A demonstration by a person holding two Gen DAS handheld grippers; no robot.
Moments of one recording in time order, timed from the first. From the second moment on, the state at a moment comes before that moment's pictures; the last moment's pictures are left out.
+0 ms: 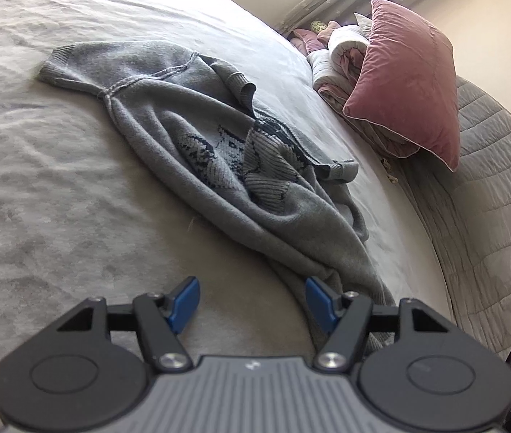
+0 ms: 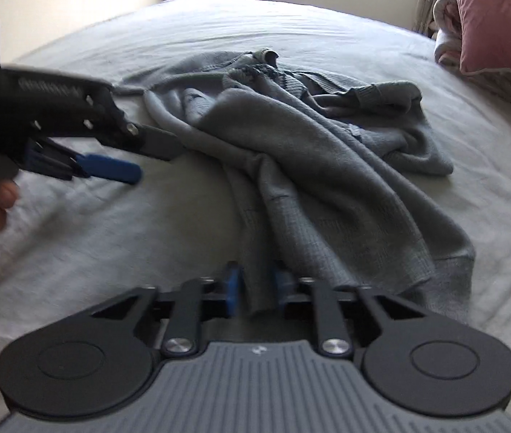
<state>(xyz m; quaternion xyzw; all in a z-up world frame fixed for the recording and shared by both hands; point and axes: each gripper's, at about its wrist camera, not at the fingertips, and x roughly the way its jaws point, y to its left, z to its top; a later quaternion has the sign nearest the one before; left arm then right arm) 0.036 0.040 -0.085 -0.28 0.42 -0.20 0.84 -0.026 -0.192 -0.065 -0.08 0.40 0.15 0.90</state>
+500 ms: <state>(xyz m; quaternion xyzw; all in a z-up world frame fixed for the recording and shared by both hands) 0.022 0.112 -0.094 -0.39 0.41 -0.18 0.81 -0.049 -0.202 -0.012 0.19 0.41 0.34 0.83</state>
